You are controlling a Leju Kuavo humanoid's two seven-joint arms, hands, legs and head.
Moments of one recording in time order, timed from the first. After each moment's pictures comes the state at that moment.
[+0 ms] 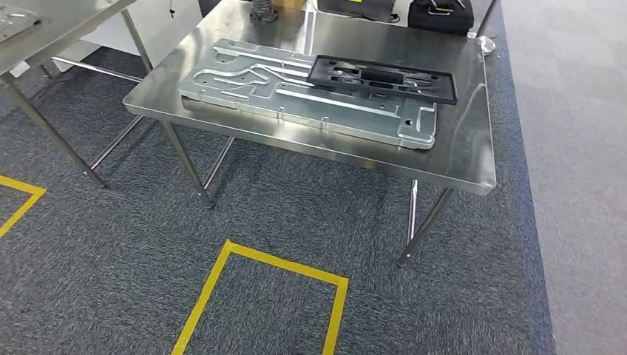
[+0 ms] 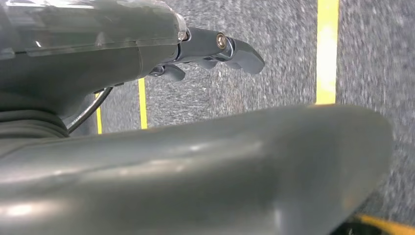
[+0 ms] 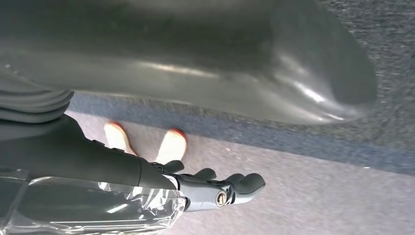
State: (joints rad) left arm -0.09 -0.17 1.09 -0.19 -1.31 0.12 -0.11; right arm -0.09 -0.18 -1.47 -0.28 1.23 -0.18 -0.32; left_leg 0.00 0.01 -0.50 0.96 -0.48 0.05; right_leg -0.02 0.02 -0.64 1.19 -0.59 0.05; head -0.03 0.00
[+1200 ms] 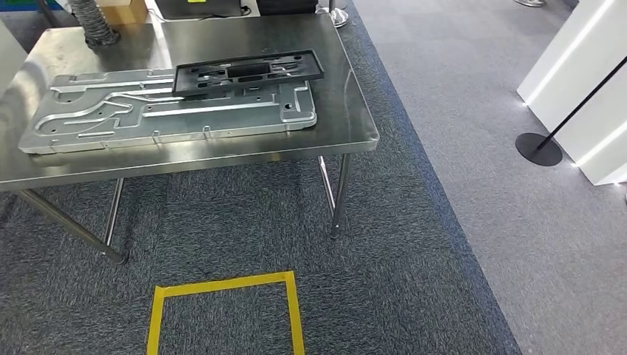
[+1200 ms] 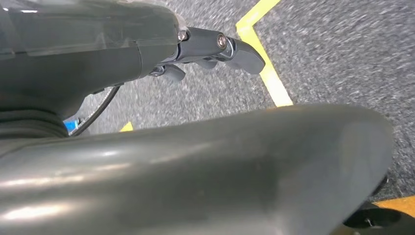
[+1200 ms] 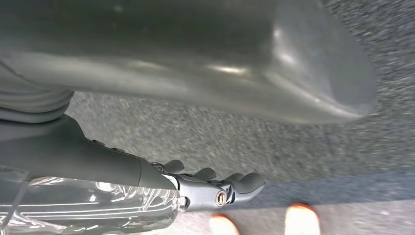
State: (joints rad) left arm -0.09 -0.16 1.07 -0.19 -1.34 0.12 -0.08; right arm -0.08 -0.10 -1.47 -0.24 1.22 -0.13 -0.25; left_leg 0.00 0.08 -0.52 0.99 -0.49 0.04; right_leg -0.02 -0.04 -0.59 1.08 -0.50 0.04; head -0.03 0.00
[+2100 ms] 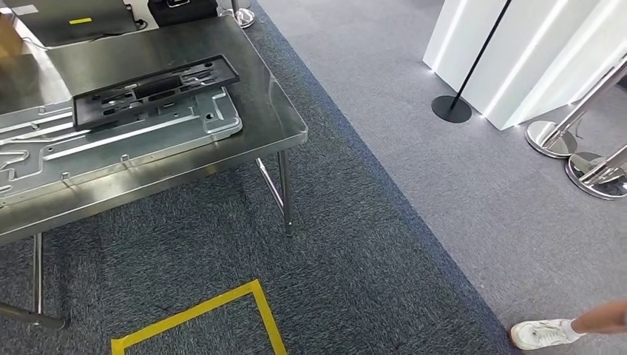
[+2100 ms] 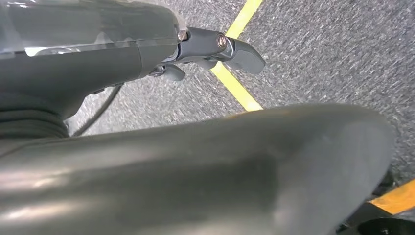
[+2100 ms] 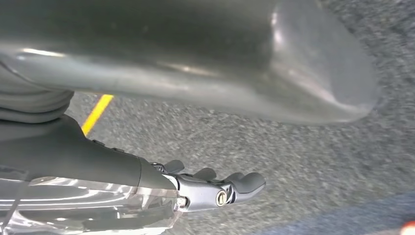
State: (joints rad) left arm -0.08 -0.16 1.06 -0.19 -1.32 0.11 -0.07; right arm -0.09 -0.08 -1.46 -0.22 1.25 -0.13 -0.21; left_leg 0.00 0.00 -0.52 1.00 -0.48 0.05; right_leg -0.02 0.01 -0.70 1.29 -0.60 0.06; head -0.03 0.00
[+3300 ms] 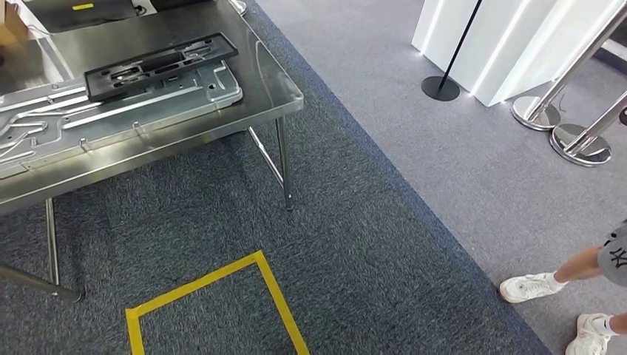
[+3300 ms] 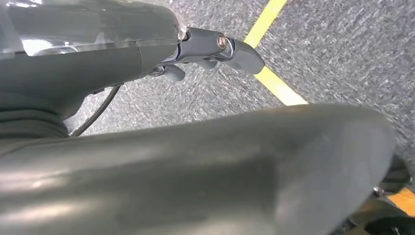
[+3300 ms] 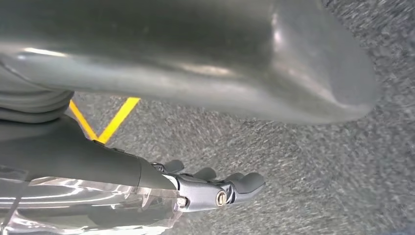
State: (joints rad) left arm -0.10 -0.17 1.06 -0.19 -1.34 0.11 -0.08; right arm -0.09 -0.08 -1.45 -0.22 1.24 -0.14 -0.22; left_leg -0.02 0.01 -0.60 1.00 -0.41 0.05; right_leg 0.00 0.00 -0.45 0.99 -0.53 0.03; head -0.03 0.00
